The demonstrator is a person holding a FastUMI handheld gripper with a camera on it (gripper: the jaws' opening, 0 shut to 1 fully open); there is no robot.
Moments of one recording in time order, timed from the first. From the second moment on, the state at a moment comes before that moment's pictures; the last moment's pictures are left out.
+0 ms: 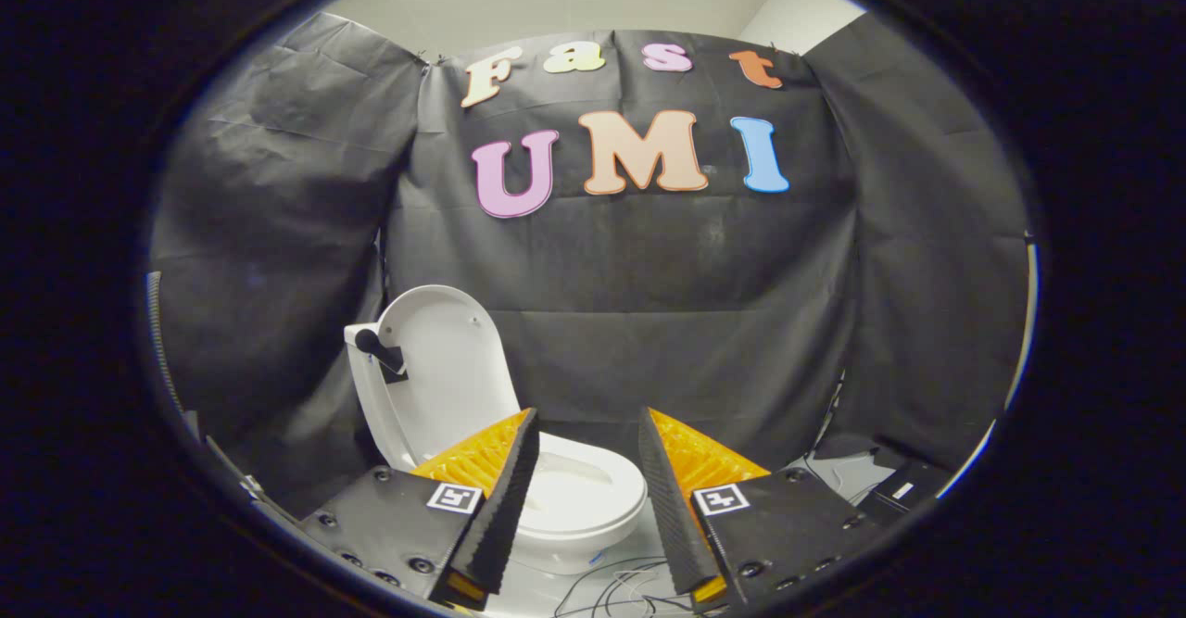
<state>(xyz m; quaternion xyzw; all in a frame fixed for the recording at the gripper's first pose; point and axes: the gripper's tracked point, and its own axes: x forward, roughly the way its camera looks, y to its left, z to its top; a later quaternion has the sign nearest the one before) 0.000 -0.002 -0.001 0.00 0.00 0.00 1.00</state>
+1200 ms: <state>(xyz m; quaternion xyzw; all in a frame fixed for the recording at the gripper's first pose) 0.000 -0.002 0.002 -0.01 0.00 0.00 1.00</state>
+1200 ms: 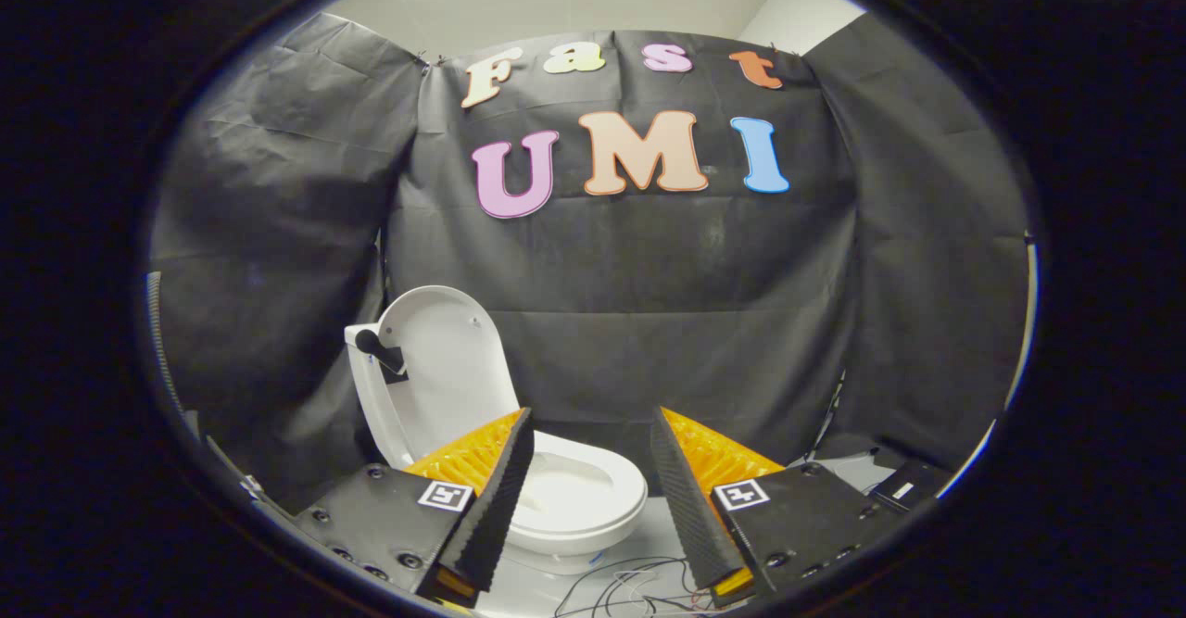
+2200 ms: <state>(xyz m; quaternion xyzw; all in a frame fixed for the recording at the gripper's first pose) 0.000 -0.002 0.001 -0.01 0.00 0.00 1.00</state>
